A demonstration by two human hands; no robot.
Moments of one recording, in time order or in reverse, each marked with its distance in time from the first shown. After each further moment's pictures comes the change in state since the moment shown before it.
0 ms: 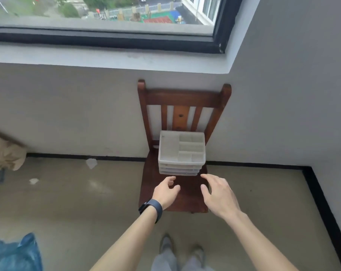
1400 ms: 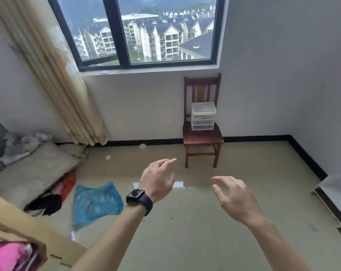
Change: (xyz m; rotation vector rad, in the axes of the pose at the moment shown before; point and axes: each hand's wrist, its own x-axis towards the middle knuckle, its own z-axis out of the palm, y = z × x) left_hand -0.828 -0.415 -0.074 0.622 0.470 0.646; right_hand -0.893 -0.160 0.210 0.131 0.321 -0.167
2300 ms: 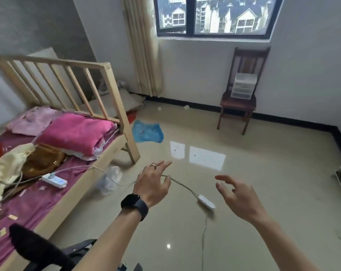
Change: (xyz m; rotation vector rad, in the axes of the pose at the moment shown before) left_hand -0.652 0.203 0.041 0.024 0.139 -0.386; right_hand -0.560 0.089 -0.074 0.211 -0.311 -0.205
